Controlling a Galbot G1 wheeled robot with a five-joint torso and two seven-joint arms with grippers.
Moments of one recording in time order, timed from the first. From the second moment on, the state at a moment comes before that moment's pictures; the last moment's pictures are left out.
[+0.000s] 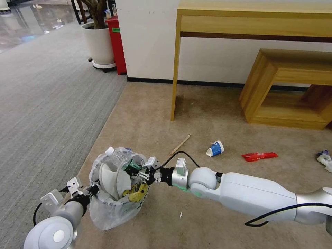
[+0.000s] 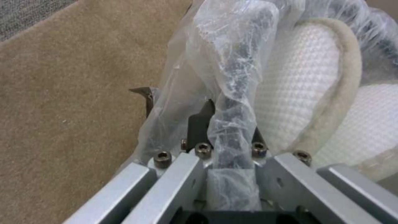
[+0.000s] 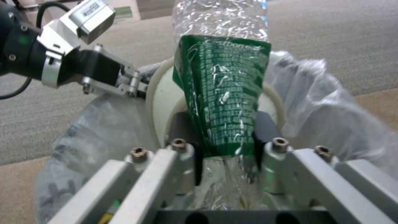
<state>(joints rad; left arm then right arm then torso) 1.55 -1.38 -0.78 -2.20 -0.99 0.66 -0.39 -0.24 0.93 -0.96 1.69 0.95 0.11 -0.18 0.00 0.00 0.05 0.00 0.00</state>
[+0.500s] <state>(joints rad) 1.53 -1.36 -0.78 -2.16 -1.00 0.66 -0.39 -0.31 0.92 -0.87 1.69 0.93 0.15 -0.18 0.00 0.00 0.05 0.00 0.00</state>
